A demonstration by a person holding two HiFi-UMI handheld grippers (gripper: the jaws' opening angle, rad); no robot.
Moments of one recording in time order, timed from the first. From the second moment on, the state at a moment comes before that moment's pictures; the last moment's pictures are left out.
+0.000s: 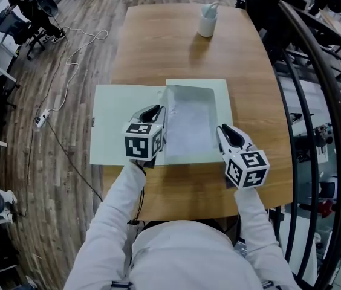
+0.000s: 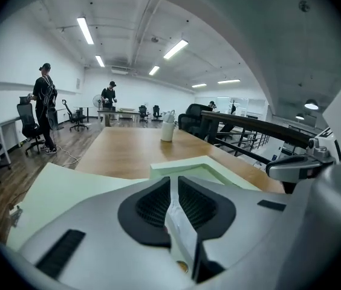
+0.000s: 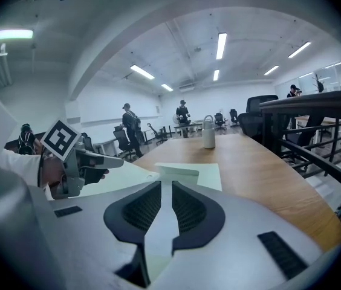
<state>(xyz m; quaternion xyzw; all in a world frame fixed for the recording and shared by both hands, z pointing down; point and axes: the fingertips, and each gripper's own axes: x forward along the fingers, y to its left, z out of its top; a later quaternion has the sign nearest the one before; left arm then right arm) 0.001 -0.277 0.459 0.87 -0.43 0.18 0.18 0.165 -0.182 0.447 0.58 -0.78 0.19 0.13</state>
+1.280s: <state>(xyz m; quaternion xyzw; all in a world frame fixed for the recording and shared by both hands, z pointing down) -0.034 -0.222 0.416 0.88 -0.46 0.11 0.11 0.158 -0.165 0.412 0.60 -0.78 0.10 0.12</state>
